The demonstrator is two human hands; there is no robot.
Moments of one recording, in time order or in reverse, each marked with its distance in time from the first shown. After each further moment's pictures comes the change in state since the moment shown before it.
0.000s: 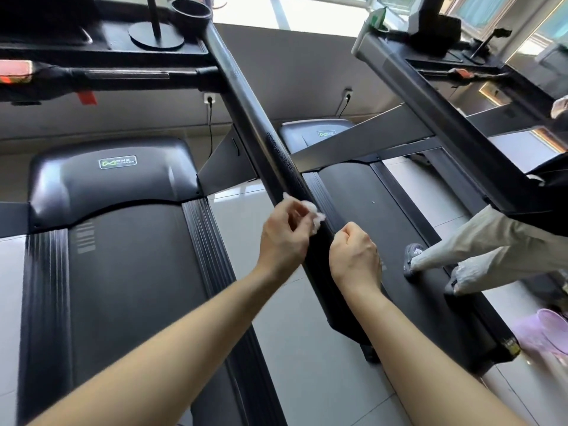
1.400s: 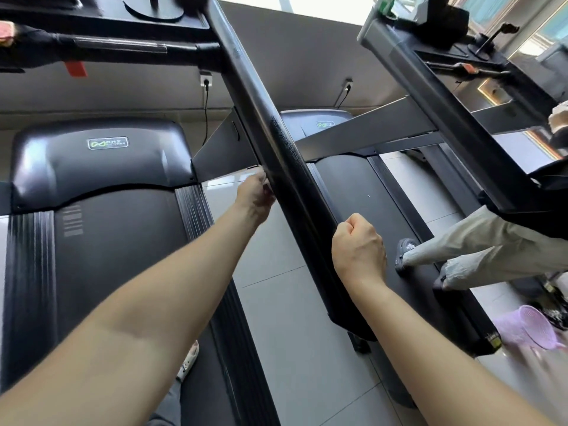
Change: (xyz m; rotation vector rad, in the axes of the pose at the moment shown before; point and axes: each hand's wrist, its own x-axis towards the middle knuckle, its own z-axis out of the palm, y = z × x) left_hand 0.113 -0.076 -0.028 -0.538 0.197 -0.589; right_hand -0.001 -0.003 0.003 -0.032 0.020 0.018
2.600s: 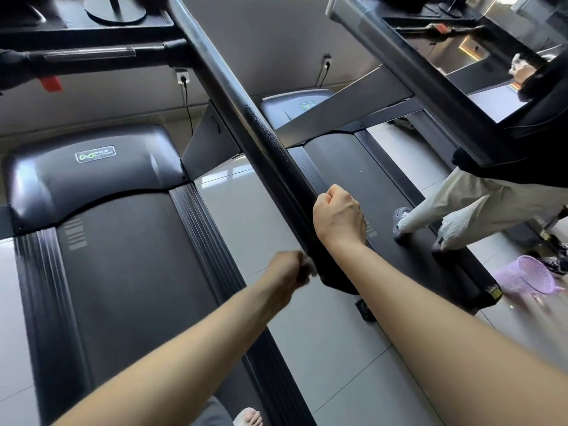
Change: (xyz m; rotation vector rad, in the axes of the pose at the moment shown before) left_hand -0.177 -0.090 -0.007 0.340 -0.201 -0.364; right_hand -0.004 -0.003 -0.006 -0.007 -0.008 -0.004
